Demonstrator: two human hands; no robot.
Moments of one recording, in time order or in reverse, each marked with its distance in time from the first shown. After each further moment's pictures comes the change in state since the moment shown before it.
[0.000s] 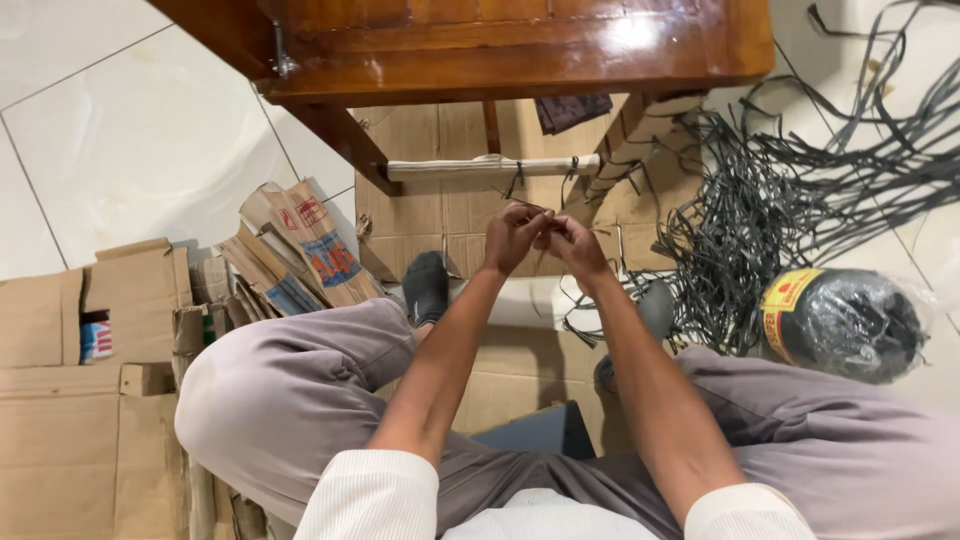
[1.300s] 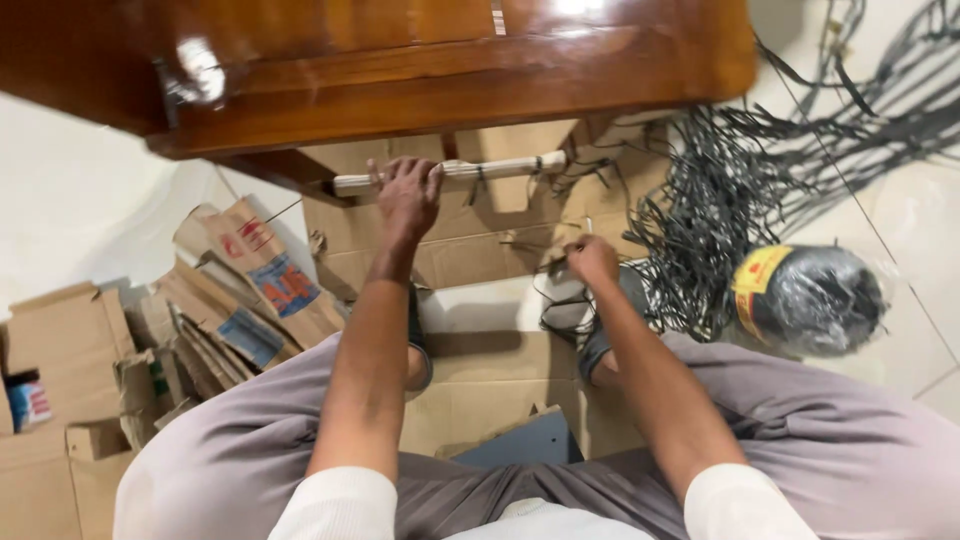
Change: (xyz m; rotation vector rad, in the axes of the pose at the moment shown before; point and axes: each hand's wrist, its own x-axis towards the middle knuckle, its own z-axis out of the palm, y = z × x) left_hand 0.084 -0.040 -0.088 0.780 0.030 0.180; right_hand -0.006 0.077 -0.102 -1.029 0.522 0.304
